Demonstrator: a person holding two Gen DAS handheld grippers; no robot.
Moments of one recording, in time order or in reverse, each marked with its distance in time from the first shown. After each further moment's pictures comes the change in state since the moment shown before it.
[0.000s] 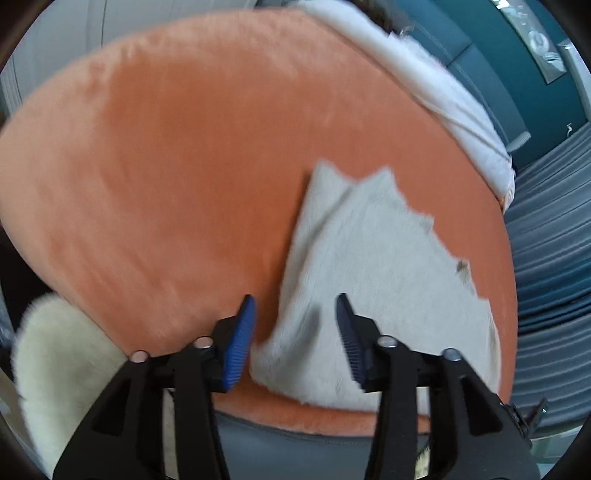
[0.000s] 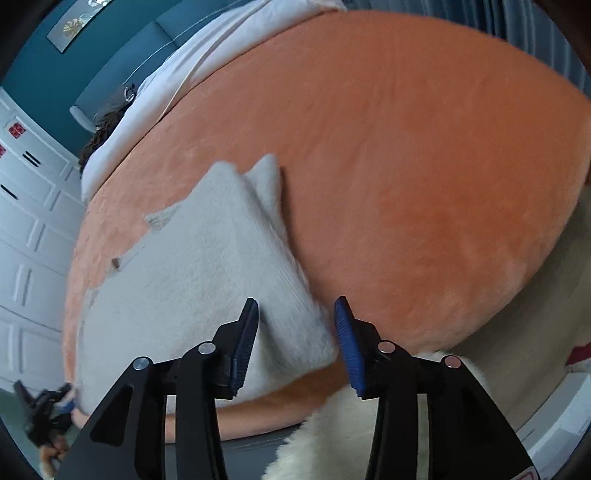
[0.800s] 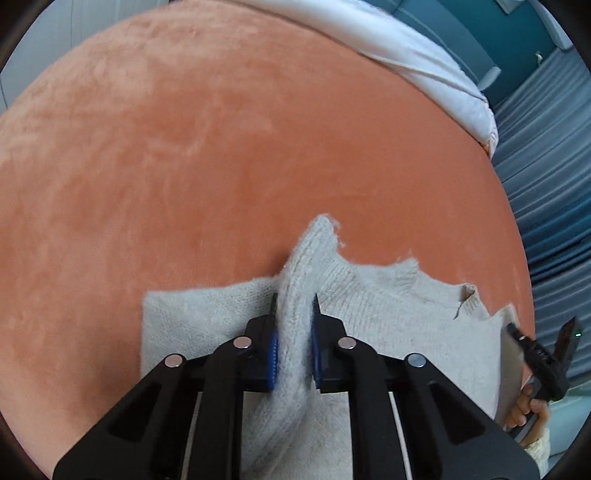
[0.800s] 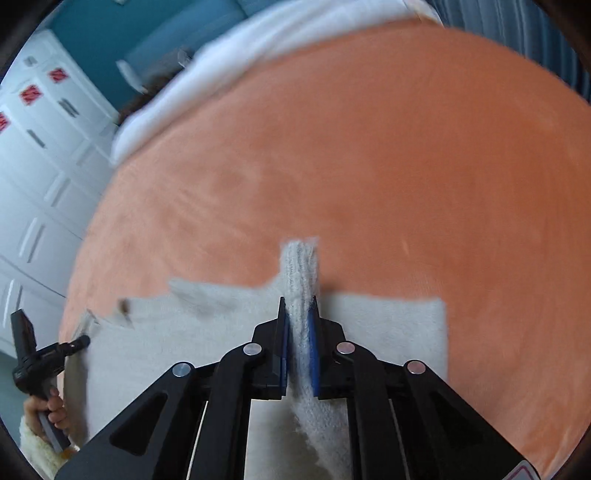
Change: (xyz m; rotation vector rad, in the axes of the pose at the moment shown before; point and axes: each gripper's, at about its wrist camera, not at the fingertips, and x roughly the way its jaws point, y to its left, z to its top) left arm 0.120 -0.100 0.079 0.266 0.090 -0.055; right arm 0.106 0.109 0.107 -0.235 0.002 0.201
